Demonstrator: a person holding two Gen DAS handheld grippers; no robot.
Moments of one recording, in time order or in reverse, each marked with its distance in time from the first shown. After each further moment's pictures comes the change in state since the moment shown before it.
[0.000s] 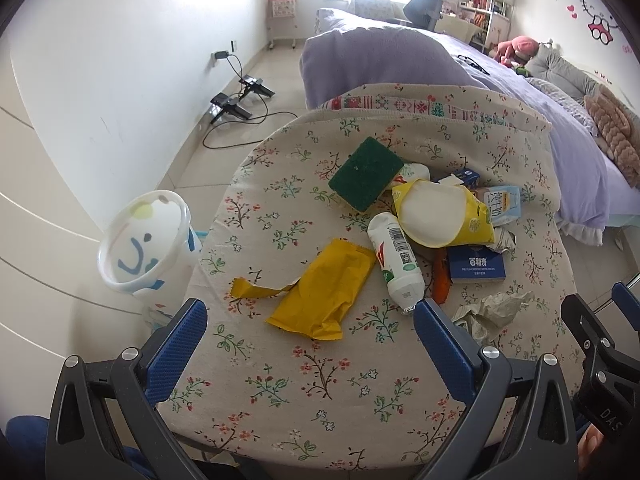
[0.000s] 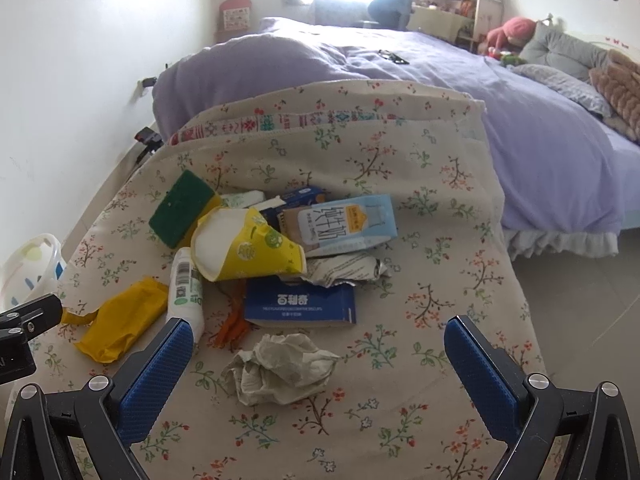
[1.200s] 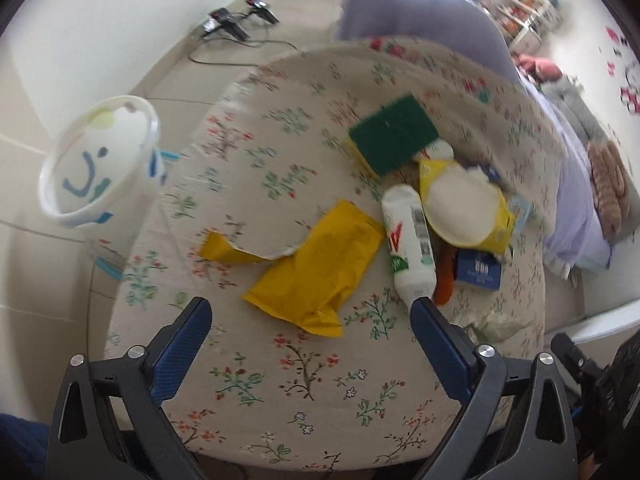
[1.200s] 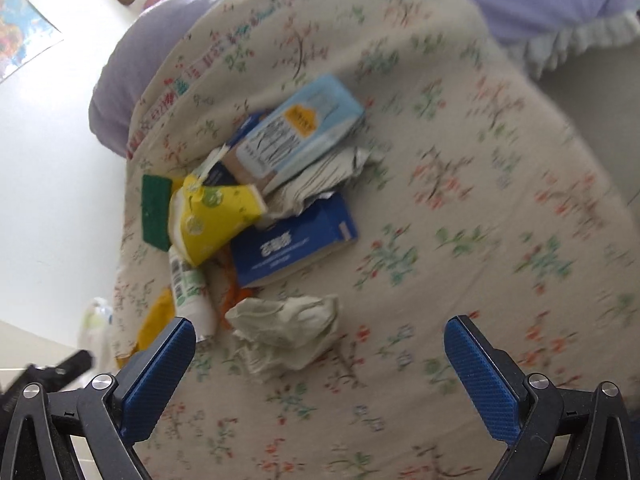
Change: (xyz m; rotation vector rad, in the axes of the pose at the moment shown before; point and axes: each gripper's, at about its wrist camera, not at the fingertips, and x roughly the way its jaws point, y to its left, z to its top) left arm 0.075 0.036 0.006 -0.204 0.255 -0.198; right arm 0.063 -0.075 -0.020 0.518 0.297 0.283
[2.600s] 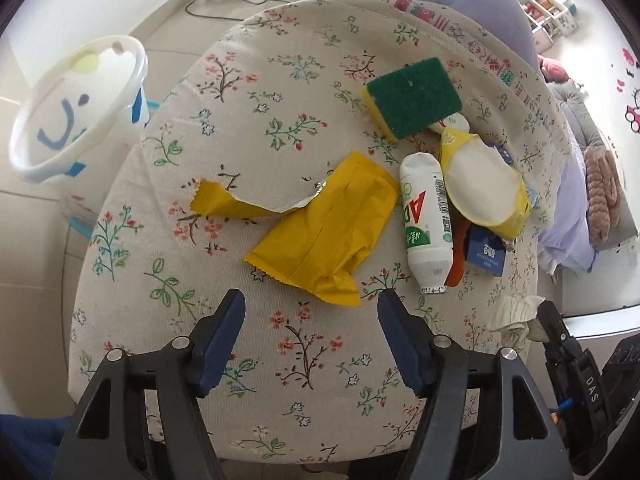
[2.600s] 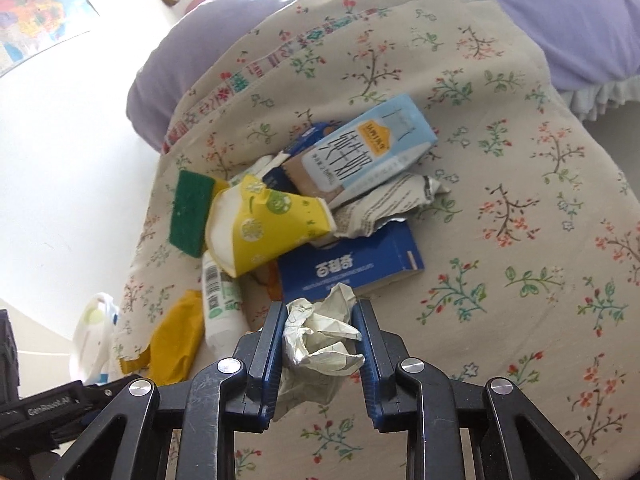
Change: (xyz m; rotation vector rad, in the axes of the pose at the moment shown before) left arm 0.031 0.020 -0.002 -0.105 0.124 -0.090; right arm 0.014 0.046 -0.016 -0.146 -0.130 0.007
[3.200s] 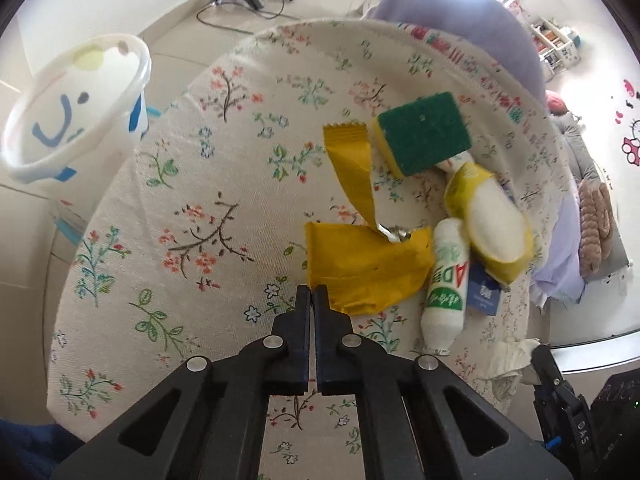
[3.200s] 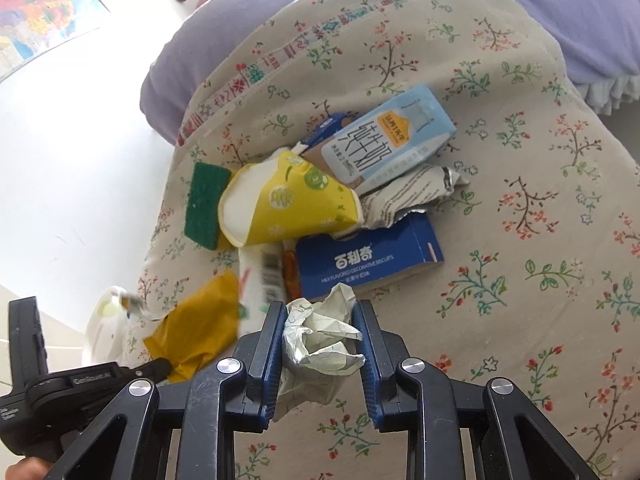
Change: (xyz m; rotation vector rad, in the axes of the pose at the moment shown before) left arm 0.000 0.010 0.013 -0.050 -0.095 -0.040; right arm 0.003 0.005 -0.004 -0.004 0.005 0.043
